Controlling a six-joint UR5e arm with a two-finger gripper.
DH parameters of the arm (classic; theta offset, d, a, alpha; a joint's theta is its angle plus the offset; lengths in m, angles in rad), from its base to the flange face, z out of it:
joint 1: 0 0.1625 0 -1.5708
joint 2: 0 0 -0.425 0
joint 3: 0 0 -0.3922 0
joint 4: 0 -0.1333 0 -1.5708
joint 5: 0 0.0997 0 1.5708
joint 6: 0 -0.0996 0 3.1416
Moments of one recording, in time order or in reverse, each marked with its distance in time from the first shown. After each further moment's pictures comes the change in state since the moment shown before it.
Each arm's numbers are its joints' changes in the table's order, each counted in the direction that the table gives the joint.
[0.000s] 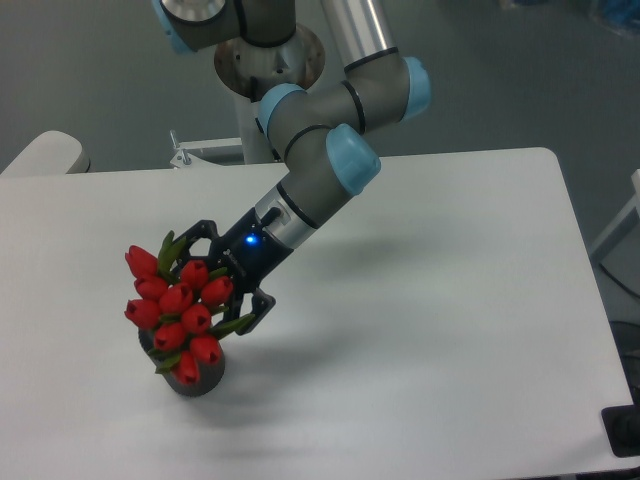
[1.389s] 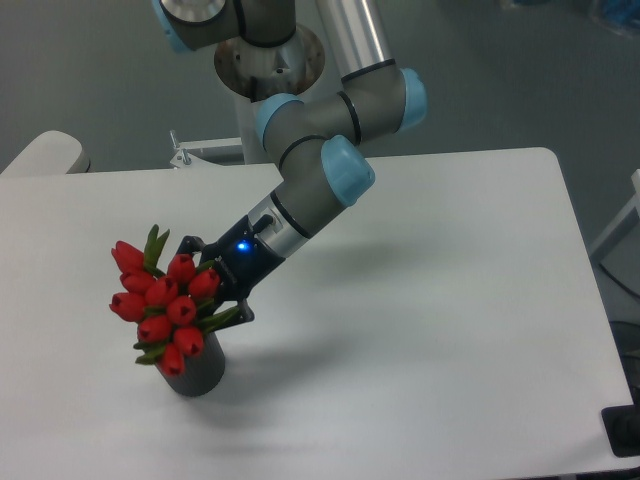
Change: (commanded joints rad) arm -0.005 0.020 -0.017 -0.020 -0.025 -0.034
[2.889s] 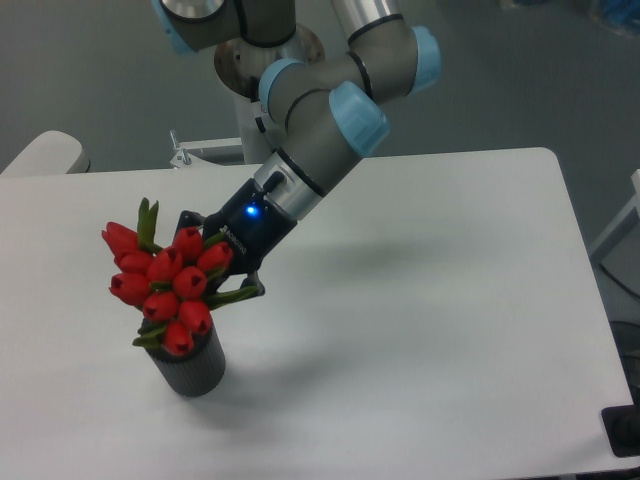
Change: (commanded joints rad) arm 0.026 -0.120 -0.078 0.005 0.000 0.242
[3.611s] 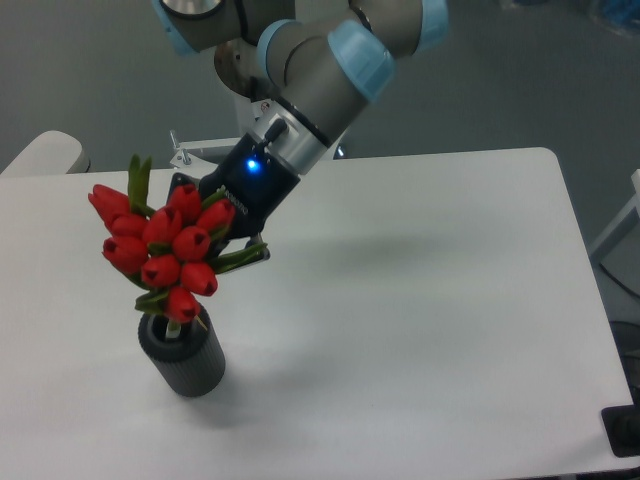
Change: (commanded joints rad) arm 0.032 -0.097 -0.032 0.008 0.002 0.115
